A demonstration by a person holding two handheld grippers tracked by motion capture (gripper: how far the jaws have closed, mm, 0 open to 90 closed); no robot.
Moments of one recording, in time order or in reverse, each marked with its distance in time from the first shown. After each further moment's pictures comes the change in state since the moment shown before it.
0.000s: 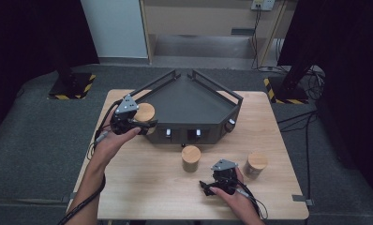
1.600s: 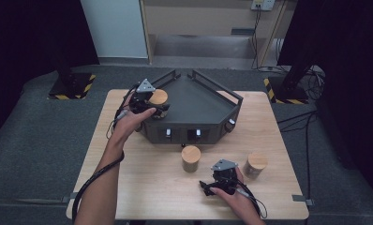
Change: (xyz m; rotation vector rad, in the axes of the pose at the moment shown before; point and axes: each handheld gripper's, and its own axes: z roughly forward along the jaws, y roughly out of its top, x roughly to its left) left arm 0.042 0.020 0.081 0.043 -0.020 -0.031; right arm 0.000 0.000 0.000 -0.002 0.001 -0.001
